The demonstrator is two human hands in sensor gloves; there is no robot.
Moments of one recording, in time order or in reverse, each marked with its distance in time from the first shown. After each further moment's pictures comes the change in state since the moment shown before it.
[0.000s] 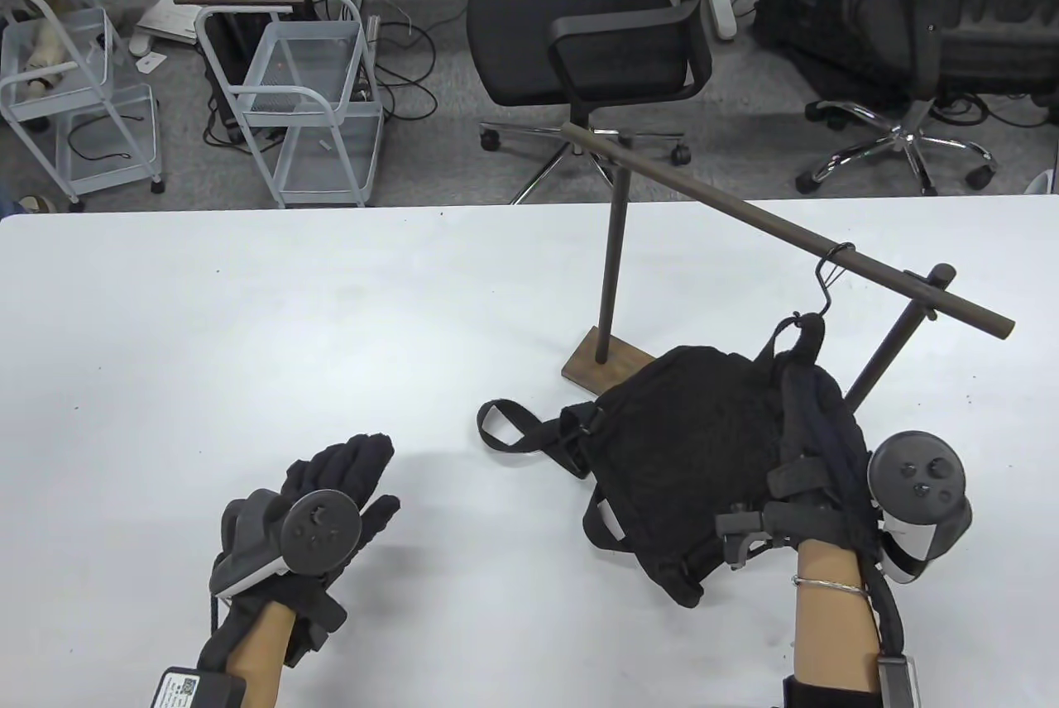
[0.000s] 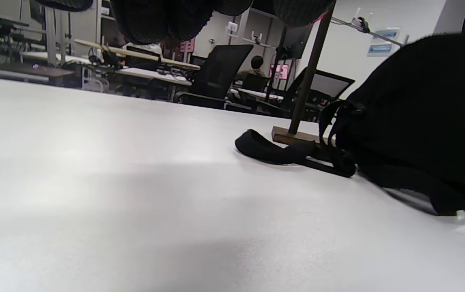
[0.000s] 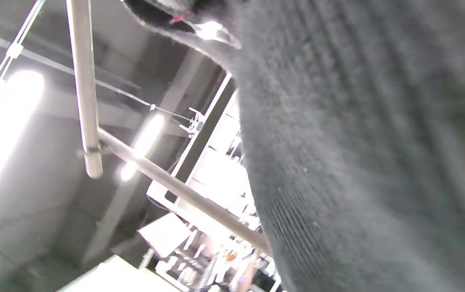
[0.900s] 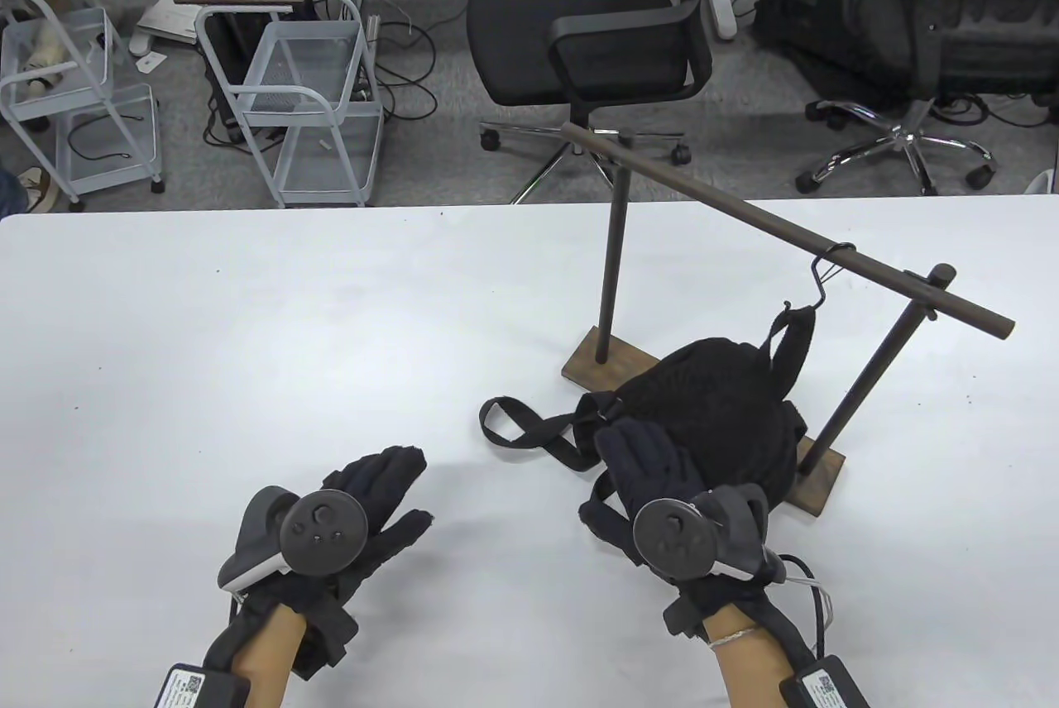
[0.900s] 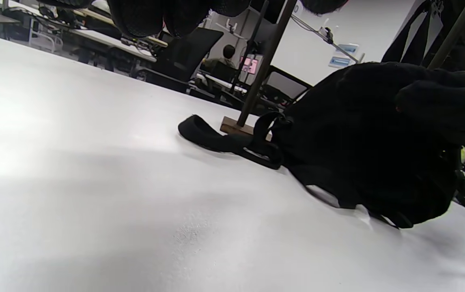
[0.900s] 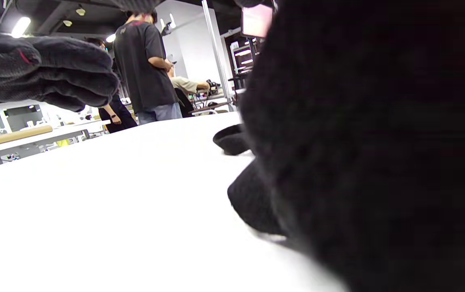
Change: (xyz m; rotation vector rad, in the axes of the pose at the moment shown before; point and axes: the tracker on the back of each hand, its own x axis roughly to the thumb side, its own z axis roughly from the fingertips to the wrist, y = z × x) left_hand 0.017 -0.004 0.000 -0.062 -0.144 0.111; right_hand 0.028 0.112 0.067 0.677 -0.528 0.632
